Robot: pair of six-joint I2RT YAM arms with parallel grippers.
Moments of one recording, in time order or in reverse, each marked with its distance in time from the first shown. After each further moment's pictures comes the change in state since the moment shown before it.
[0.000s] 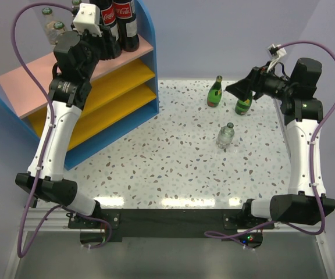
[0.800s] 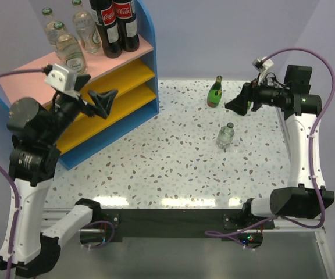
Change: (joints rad) left arm 0.001 -0.539 -0.317 -0.136 0.360 -0.032; right arm -0.001 0.051 0.046 -0.322 -0.015 -0.366
